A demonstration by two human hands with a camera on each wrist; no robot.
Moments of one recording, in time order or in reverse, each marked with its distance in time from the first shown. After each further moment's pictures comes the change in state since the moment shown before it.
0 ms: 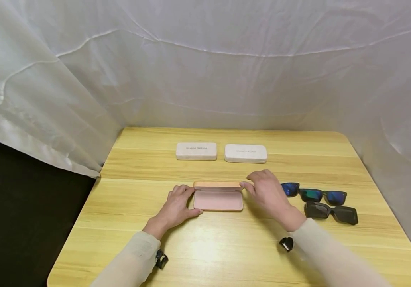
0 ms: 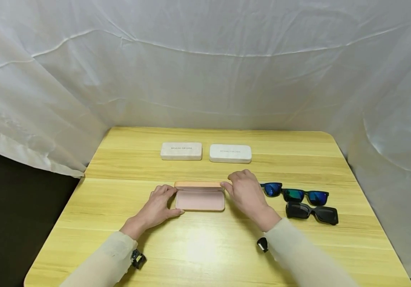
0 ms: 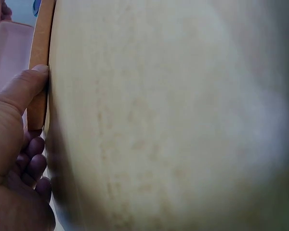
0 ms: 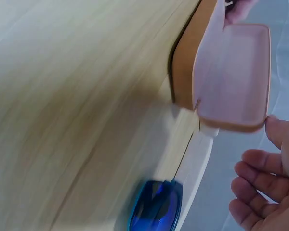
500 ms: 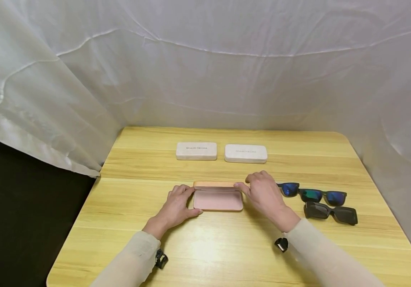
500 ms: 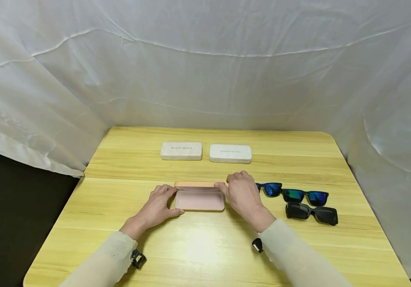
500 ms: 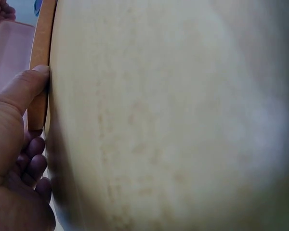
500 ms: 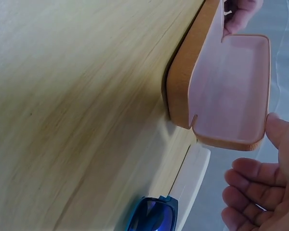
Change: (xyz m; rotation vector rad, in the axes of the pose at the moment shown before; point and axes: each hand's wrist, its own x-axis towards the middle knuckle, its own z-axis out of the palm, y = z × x) left_hand -0.001 0.000 0.000 -0.007 0.008 0.006; right_hand 0.004 -0.013 0.005 -0.068 0.001 0.020
